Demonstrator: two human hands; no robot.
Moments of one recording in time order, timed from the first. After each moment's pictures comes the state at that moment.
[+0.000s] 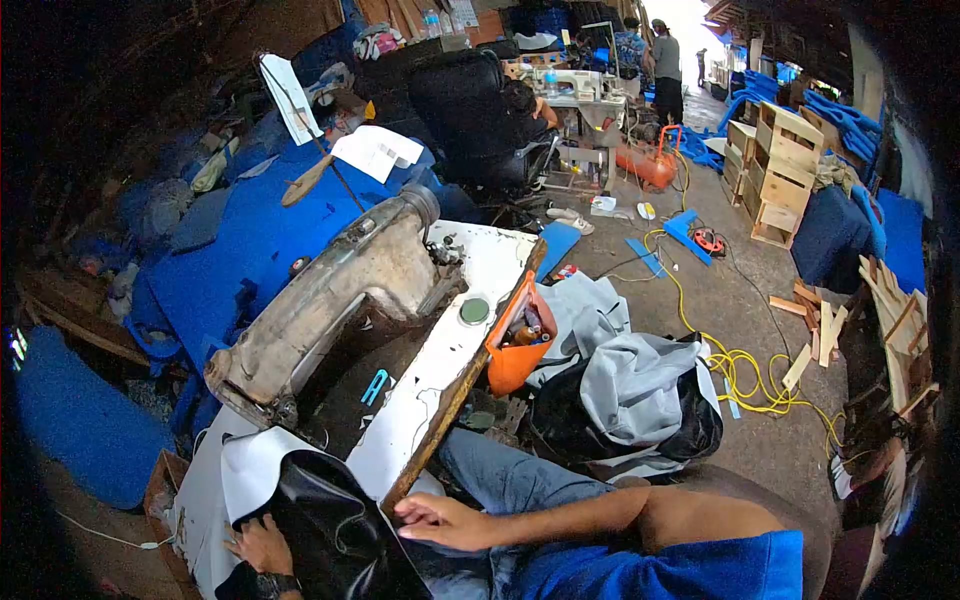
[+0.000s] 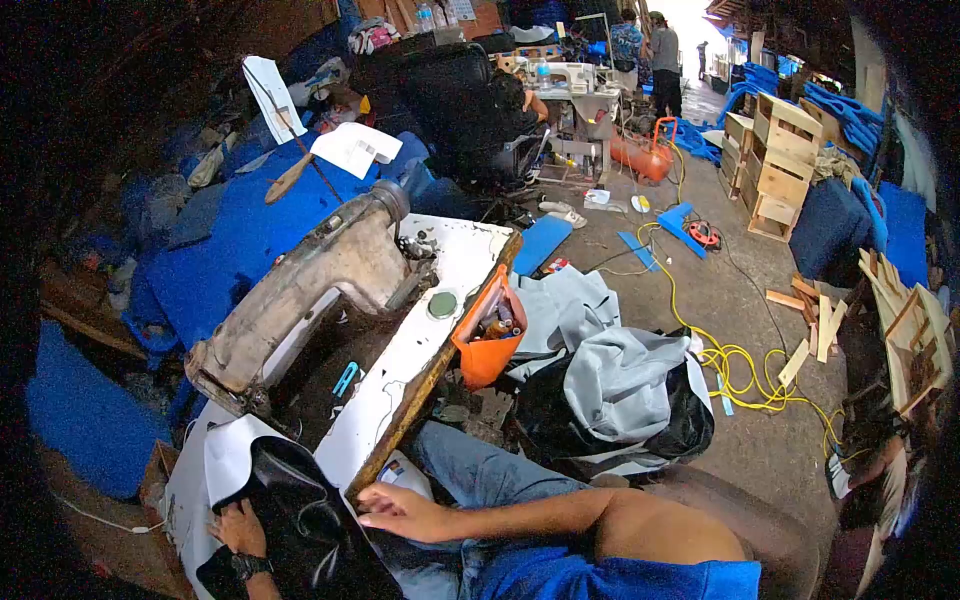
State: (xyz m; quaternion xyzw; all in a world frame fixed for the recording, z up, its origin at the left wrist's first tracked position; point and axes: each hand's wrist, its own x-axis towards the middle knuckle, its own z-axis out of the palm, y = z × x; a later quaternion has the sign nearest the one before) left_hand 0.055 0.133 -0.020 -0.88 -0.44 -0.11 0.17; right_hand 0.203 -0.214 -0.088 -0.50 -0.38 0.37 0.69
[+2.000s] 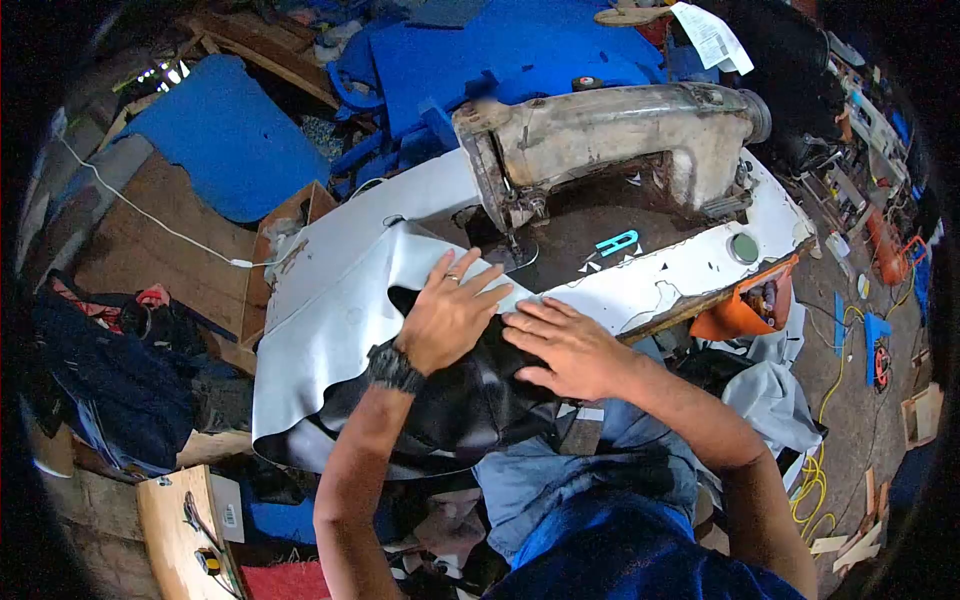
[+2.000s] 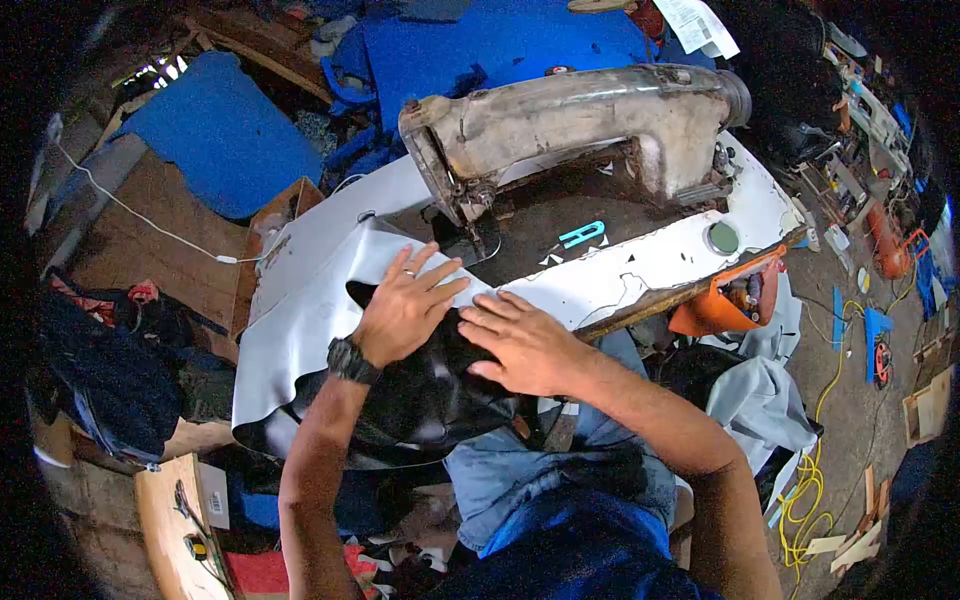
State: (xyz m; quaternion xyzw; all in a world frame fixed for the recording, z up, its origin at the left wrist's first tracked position) left_hand 0.114 0.046 0.047 -0.98 0.01 -0.16 0.07; right_hand 0.278 -0.148 -0.007 -0.60 -0.77 0.00 0.23
